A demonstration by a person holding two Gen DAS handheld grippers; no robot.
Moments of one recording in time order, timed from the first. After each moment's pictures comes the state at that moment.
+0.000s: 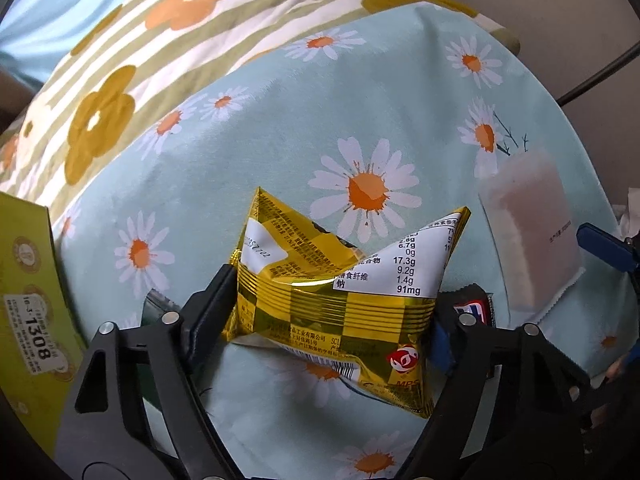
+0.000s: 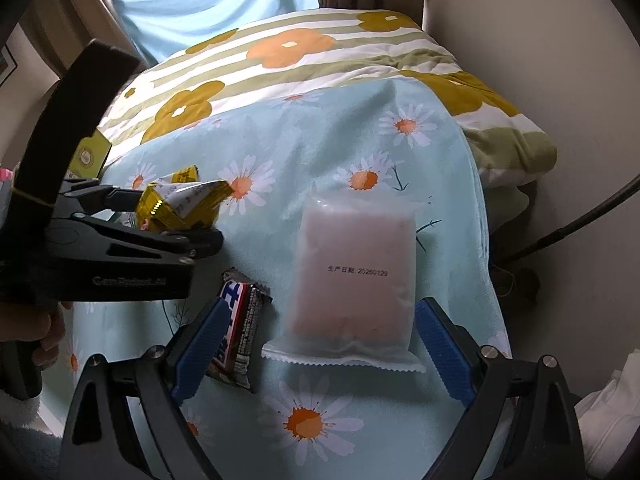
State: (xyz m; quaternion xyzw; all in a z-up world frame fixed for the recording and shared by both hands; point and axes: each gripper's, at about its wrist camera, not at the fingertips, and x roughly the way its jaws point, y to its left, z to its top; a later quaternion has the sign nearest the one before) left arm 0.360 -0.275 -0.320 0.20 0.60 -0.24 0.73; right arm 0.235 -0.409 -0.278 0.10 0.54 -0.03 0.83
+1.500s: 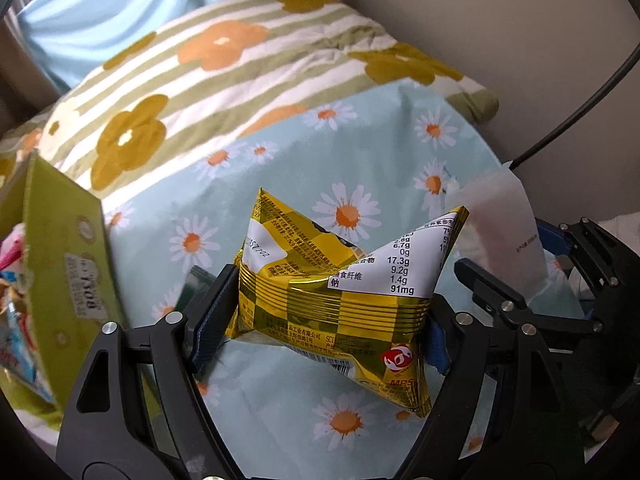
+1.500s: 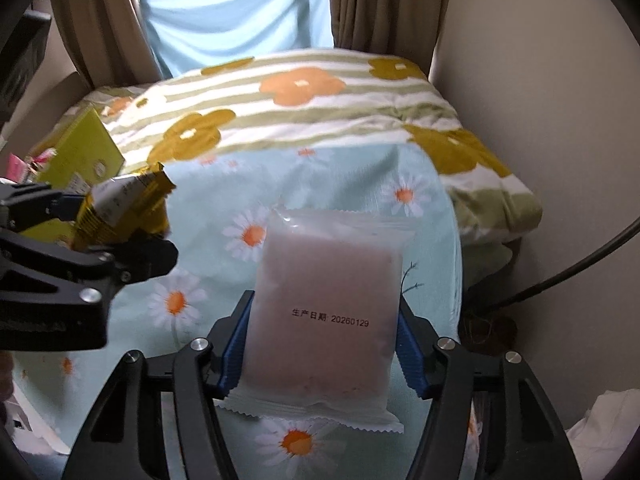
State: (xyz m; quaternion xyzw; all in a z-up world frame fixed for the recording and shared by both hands) left arm 0.322 -0.246 -0.231 0.14 0.54 -0.24 0.80; right arm 0.235 -0.396 -0.237 0.04 0.48 -0.03 0.87
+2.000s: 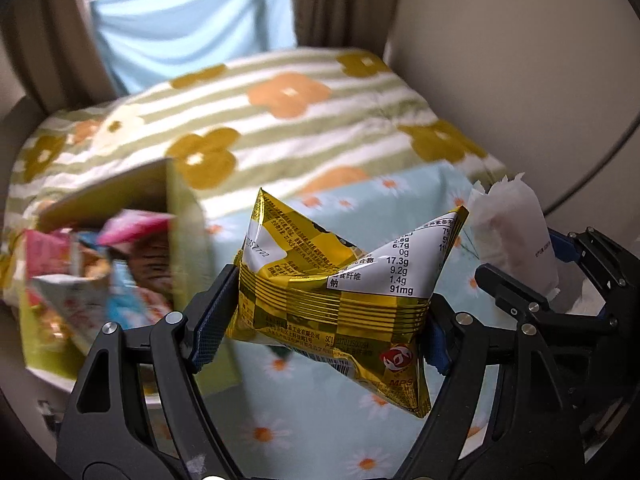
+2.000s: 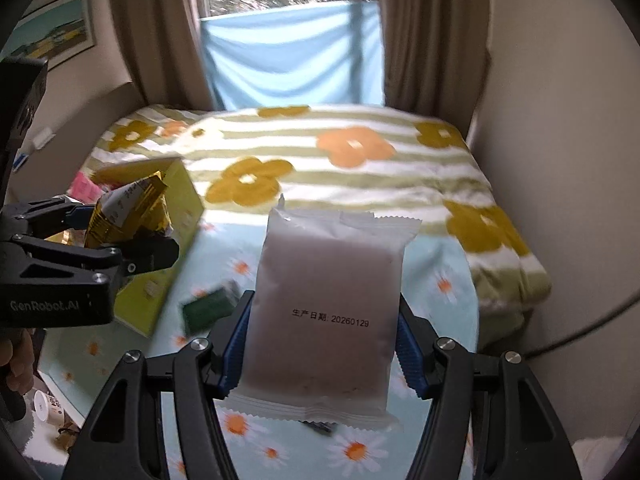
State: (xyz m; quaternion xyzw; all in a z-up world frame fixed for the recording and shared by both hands) left arm 0.306 -0.139 -0.125 0.08 0.46 -0.17 0.87; right arm 0.235 -0.332 -0.138 0.00 0.41 0.05 0.91
